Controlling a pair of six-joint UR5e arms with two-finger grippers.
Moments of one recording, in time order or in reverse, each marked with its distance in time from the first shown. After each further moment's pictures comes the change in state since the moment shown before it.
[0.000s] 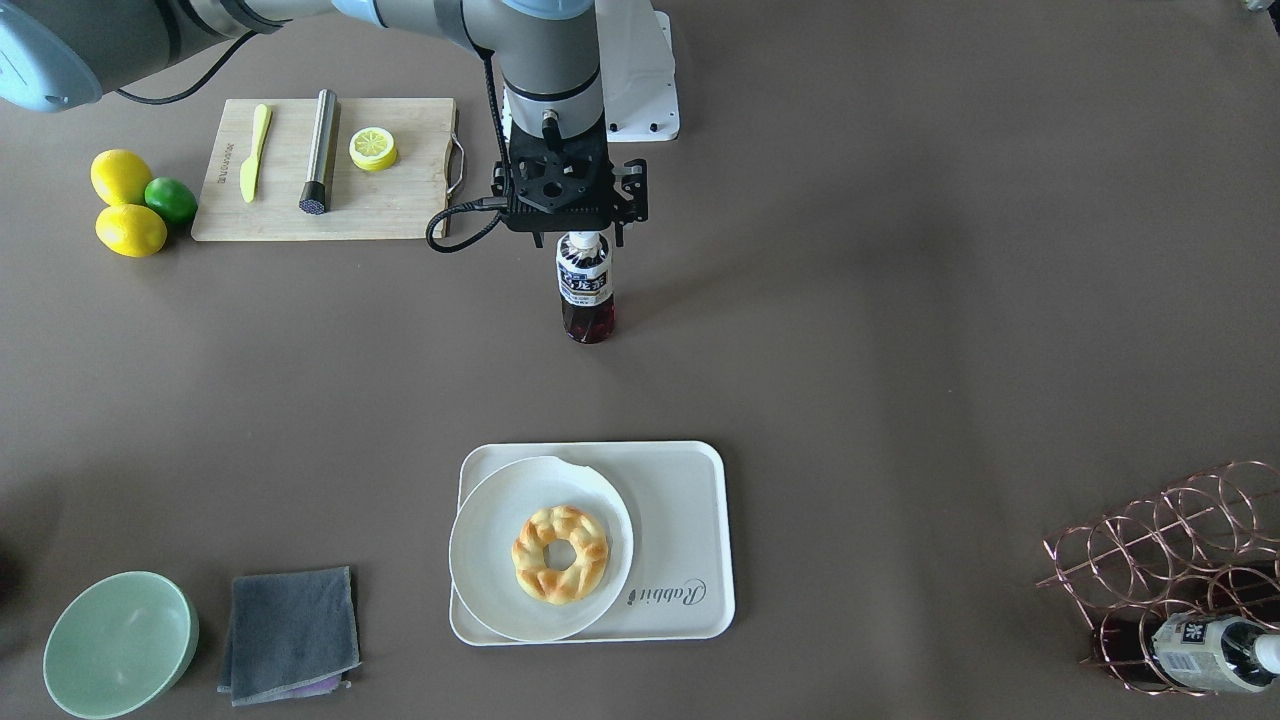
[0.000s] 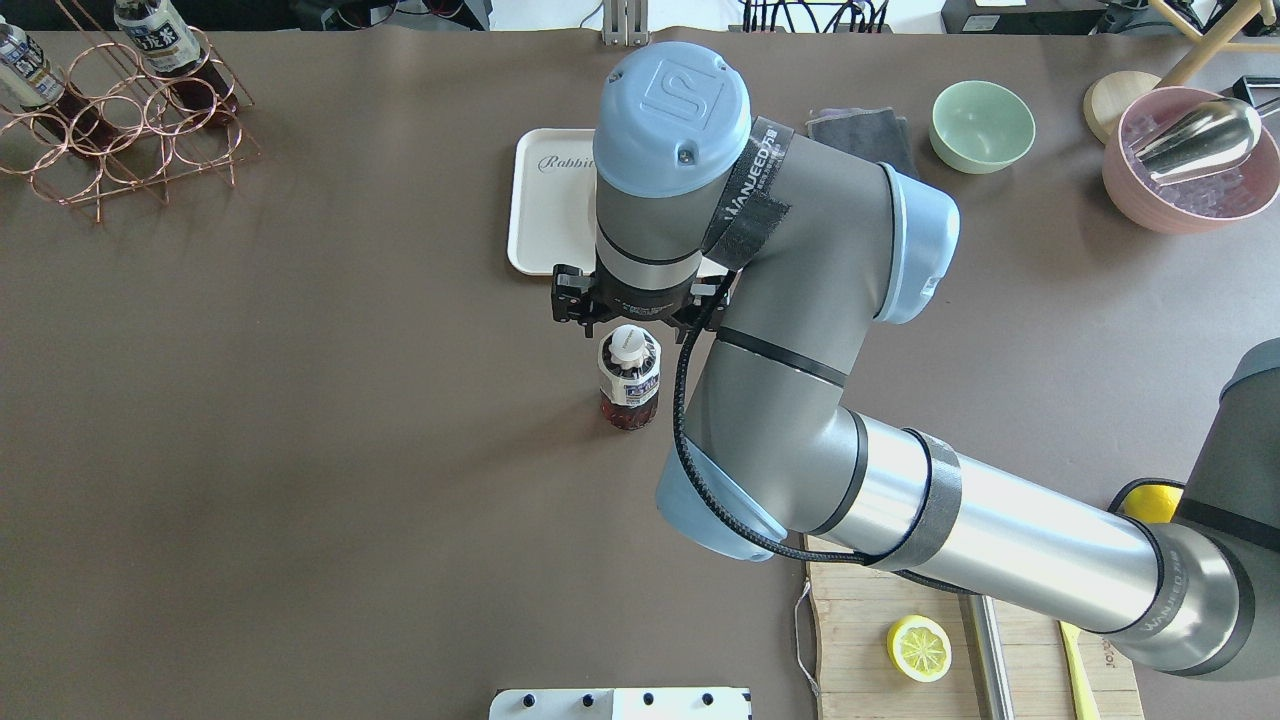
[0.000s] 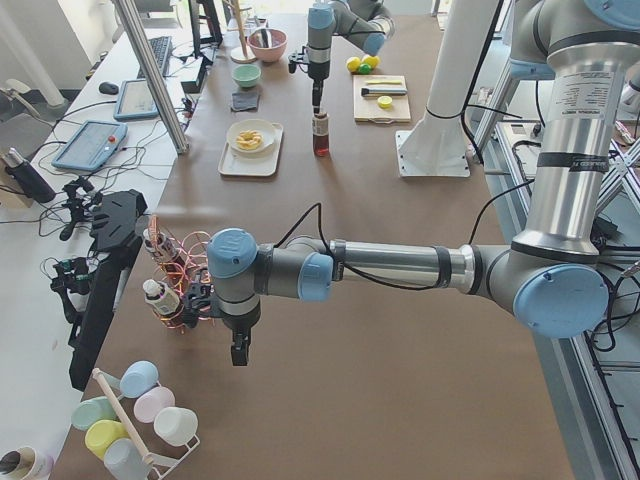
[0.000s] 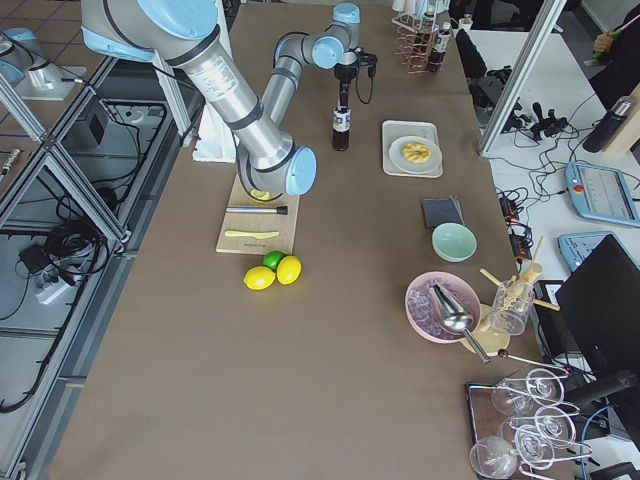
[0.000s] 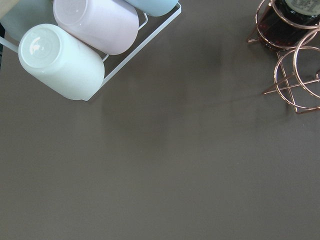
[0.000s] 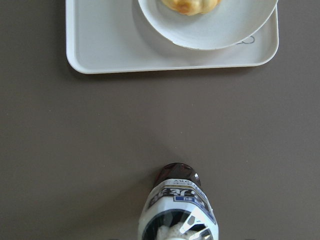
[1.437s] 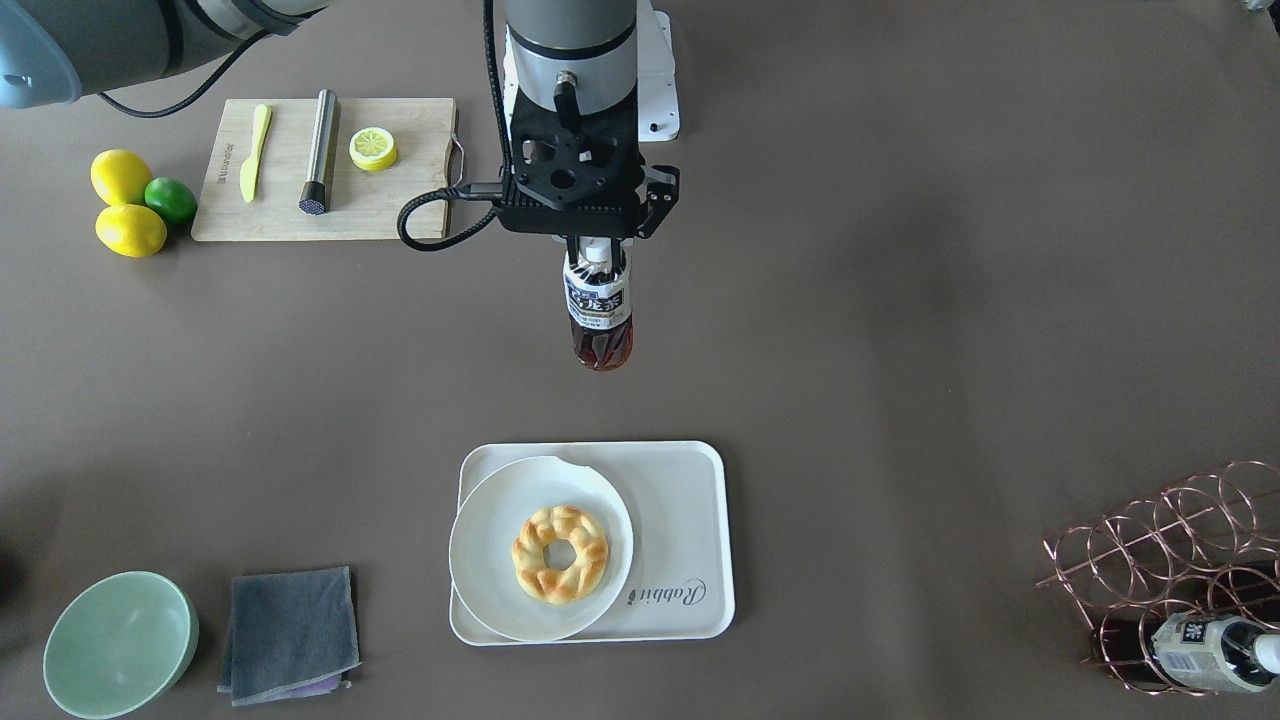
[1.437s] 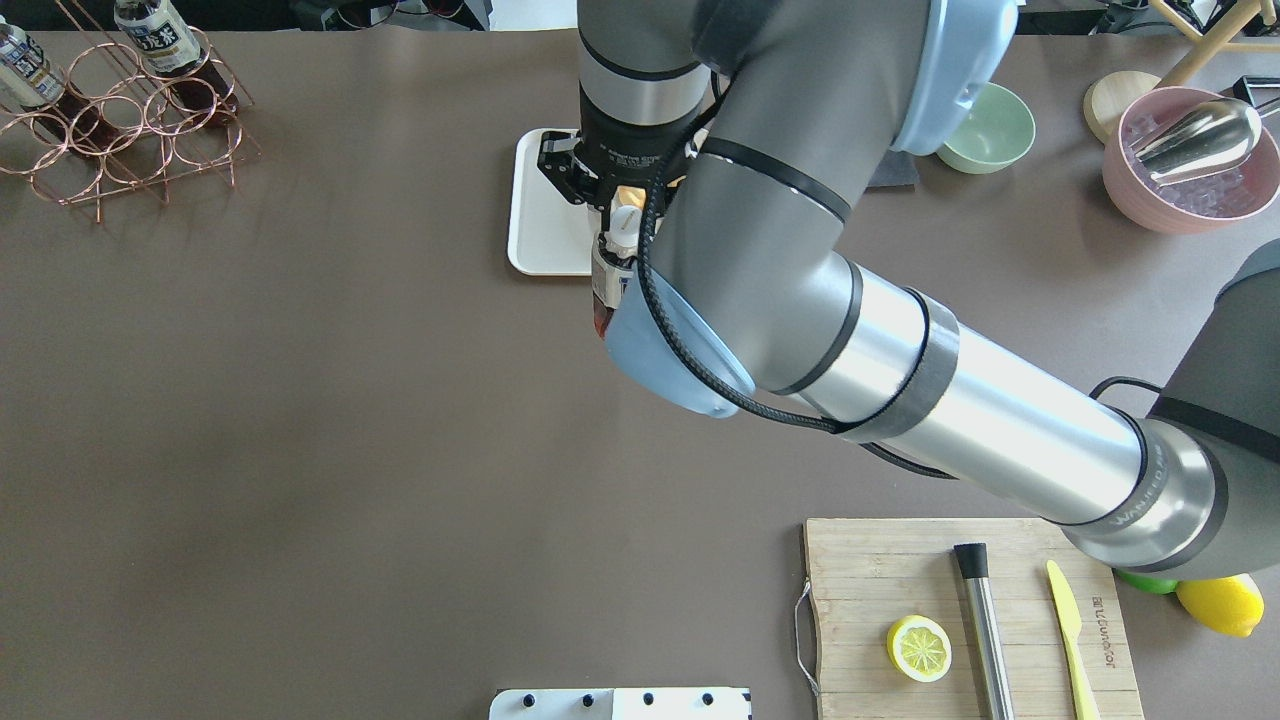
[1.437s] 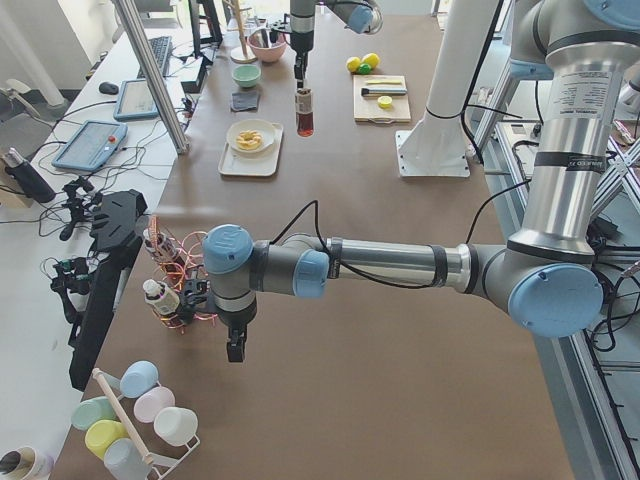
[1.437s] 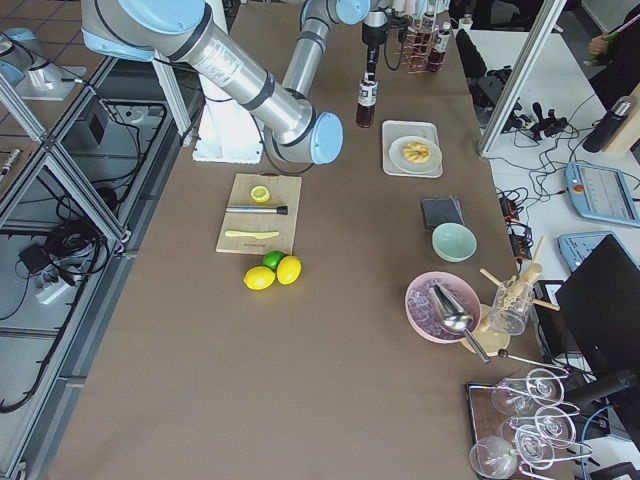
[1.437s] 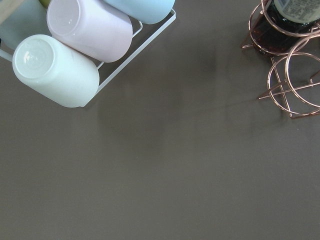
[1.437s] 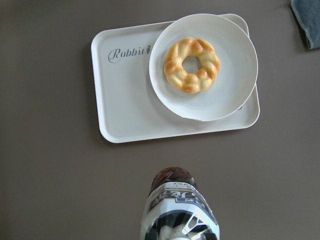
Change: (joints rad) left arm 0.006 -0.023 0.017 0.001 -0.001 0.000; right arm 0.165 0.241 -0.150 -0.164 0.080 -0.062
